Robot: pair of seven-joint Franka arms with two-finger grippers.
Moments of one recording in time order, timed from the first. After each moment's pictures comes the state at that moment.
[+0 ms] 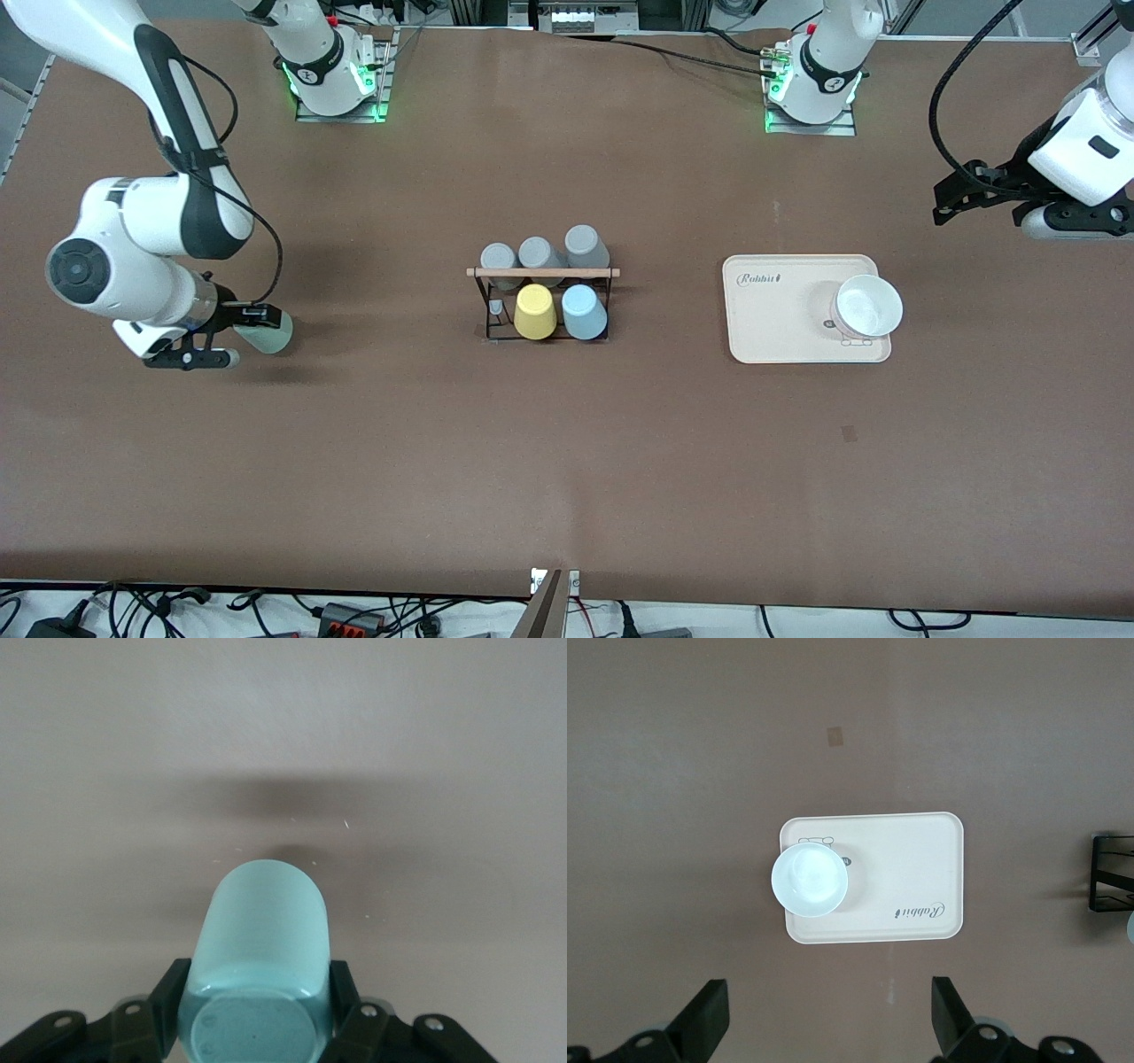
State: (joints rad) left arm -0.02 -0.02 -0.05 -1.63 0.00 1.57 -0.06; right arm 0.02 0.36 -0.01 -1.84 -0.01 2.05 0.00
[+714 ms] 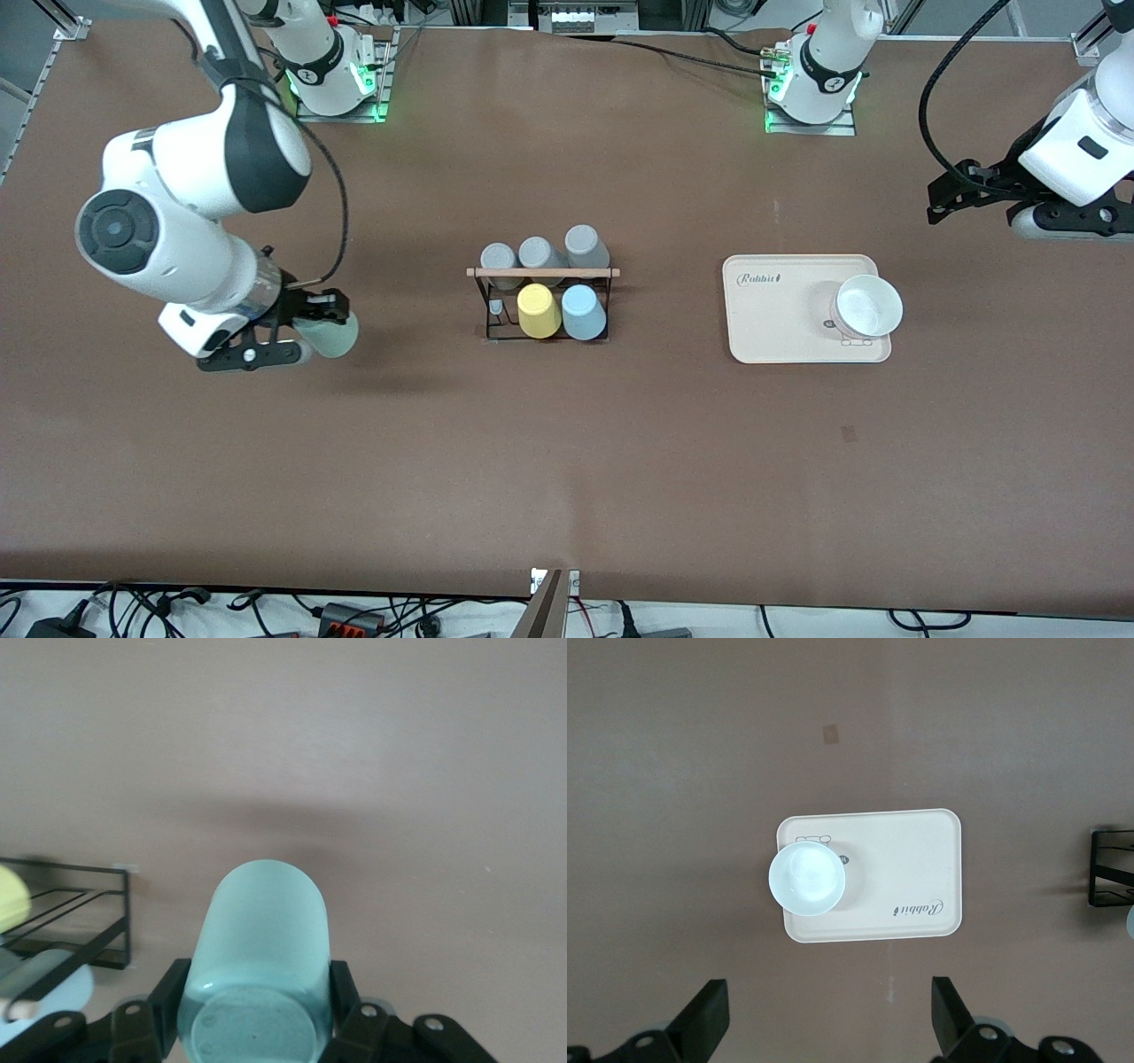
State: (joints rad) left arm -0.02 -0.02 -0.05 -1.63 0.00 1.57 -0.06; right arm 0.29 0.37 0.00 -1.54 0.05 1.84 0.14
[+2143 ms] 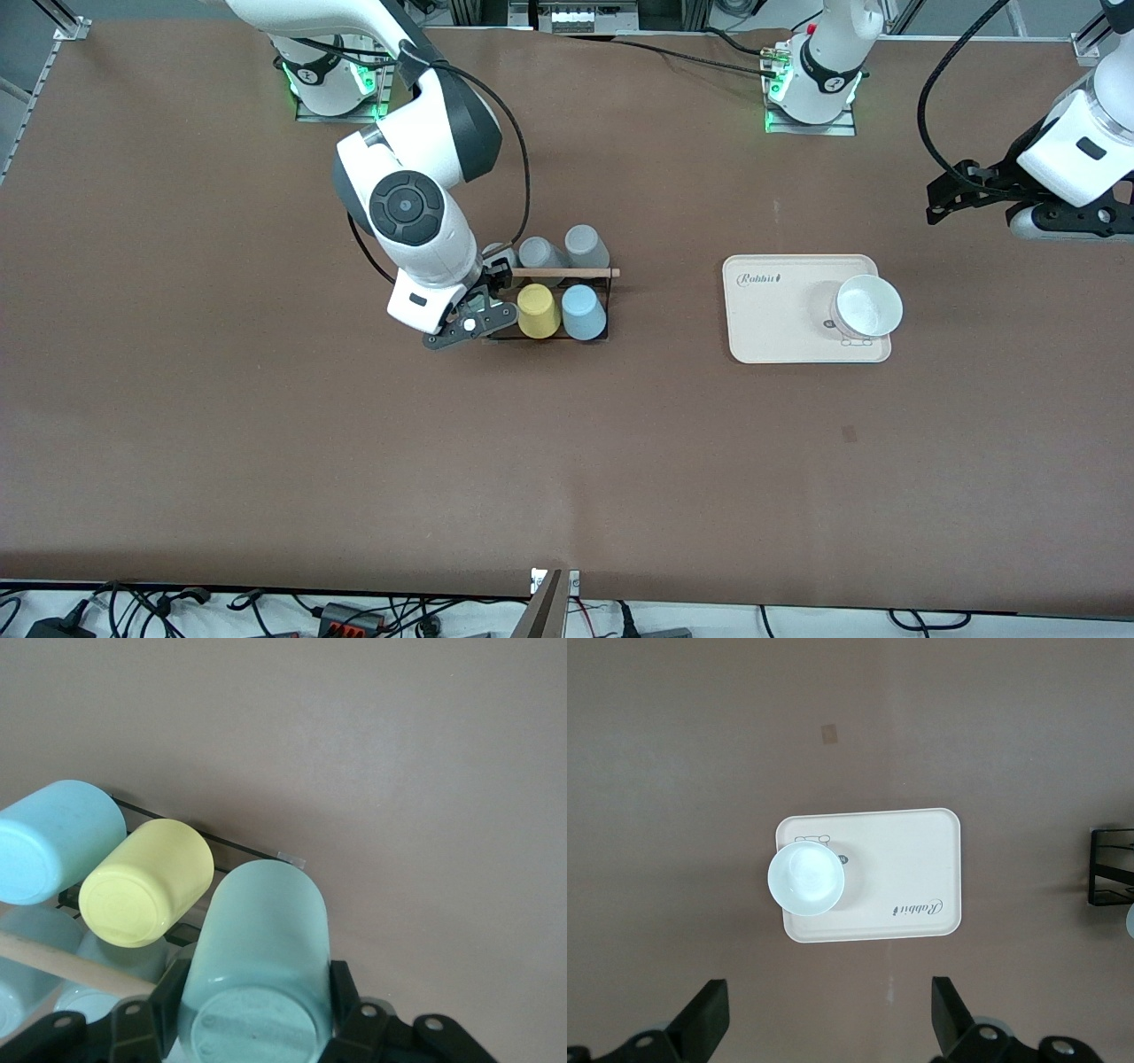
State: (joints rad) left arm -0.03 -0.02 -0.05 -1.63 0.00 1.57 -0.06; right arm 0.58 0.56 0.00 -1.37 0.04 1.84 0.20
